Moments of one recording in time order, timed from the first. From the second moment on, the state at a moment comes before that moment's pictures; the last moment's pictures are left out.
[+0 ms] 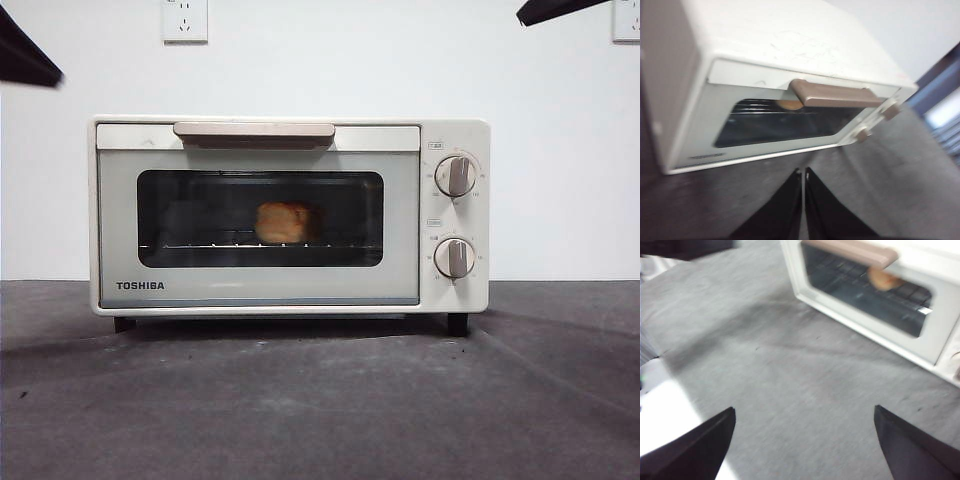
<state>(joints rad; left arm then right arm) -0.11 0.70 0.59 -0.24 0.53 -0.33 0.81 0.73 0.82 -0.60 -0.13 0.17</state>
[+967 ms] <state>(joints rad) -0.14 0.53 0.89 -0.81 0.44 -0.06 0.81 0.77 0.82 -0.56 -0.10 0.15</state>
